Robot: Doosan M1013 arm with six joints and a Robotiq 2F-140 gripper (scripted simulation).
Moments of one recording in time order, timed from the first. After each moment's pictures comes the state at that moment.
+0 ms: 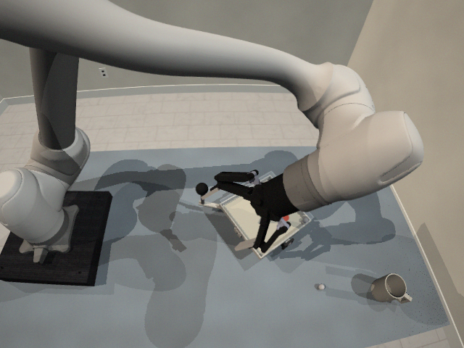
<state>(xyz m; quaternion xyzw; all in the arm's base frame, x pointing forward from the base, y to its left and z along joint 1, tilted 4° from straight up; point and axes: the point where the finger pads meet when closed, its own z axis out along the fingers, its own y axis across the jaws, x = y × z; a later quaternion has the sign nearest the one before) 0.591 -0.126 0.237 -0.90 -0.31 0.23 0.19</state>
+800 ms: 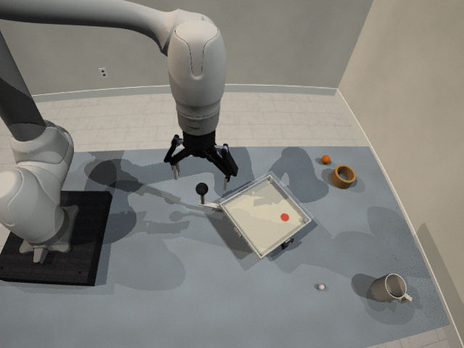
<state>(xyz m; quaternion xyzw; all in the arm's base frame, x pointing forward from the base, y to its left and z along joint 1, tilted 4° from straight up) 0.546 0.035 0.195 -0.82 -0.58 -0.02 0.01</state>
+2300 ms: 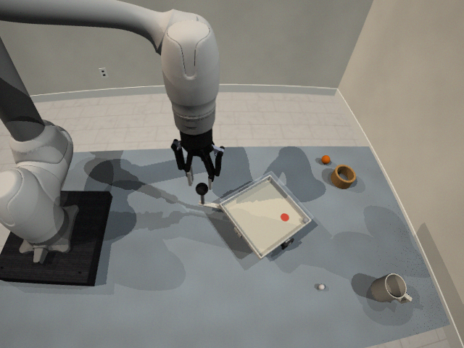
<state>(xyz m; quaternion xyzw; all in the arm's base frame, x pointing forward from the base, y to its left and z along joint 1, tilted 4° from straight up) 0.545 0.040 0.193 -0.81 -0.59 -0.03 0.00</state>
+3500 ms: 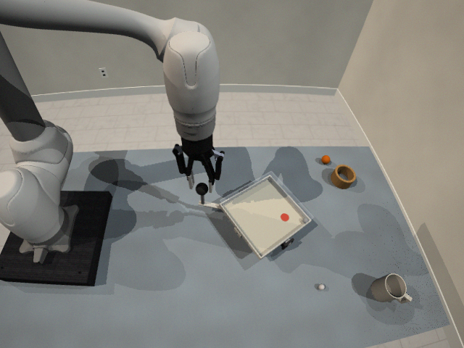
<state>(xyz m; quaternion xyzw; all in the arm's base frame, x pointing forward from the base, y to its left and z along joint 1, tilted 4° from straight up) 0.547 0.042 0.173 -0.81 -0.59 -0.03 0.00</state>
